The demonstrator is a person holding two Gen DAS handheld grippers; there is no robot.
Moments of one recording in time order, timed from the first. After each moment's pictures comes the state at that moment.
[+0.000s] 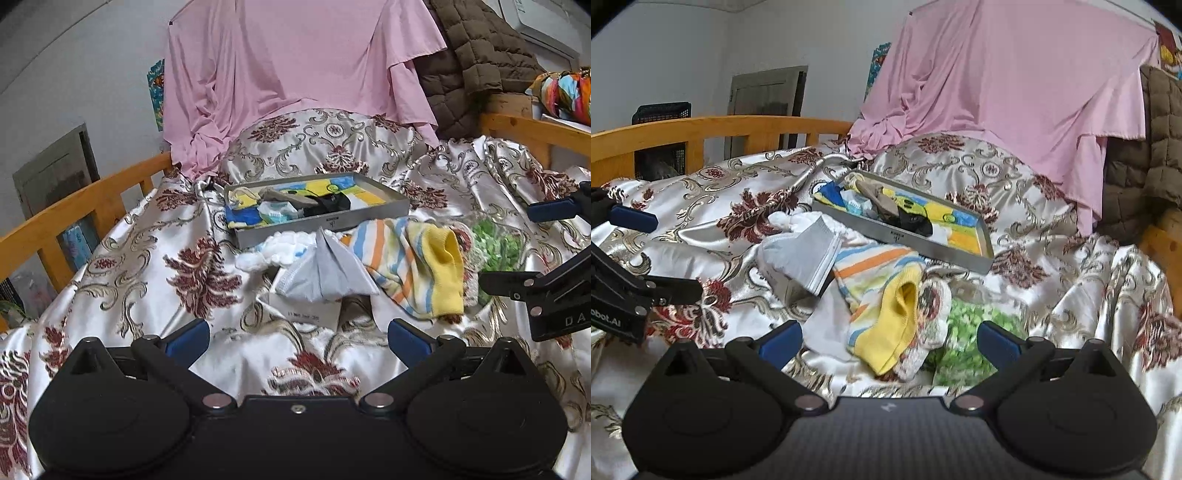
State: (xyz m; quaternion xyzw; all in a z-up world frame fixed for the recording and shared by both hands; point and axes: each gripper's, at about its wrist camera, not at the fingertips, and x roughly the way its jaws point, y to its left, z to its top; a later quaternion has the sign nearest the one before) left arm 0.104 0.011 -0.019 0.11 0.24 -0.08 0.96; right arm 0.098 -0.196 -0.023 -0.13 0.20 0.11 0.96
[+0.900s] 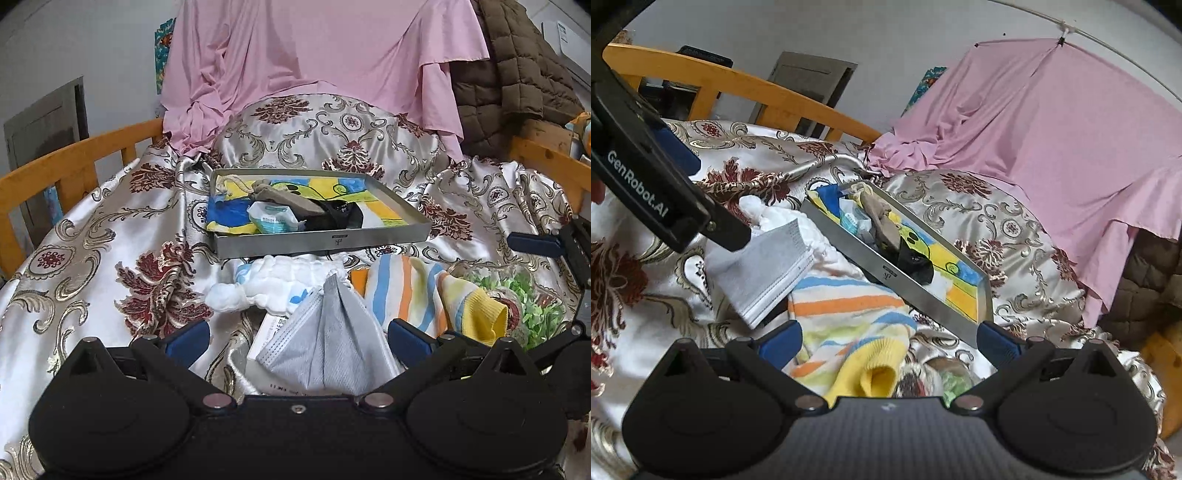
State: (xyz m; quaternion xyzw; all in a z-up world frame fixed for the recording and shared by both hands) left arm 0.221 0.001 -0.022 0.04 0.28 -0.09 0.96; right arm 0.197 -0.170 -0.052 -0.27 0.14 0.13 0.94
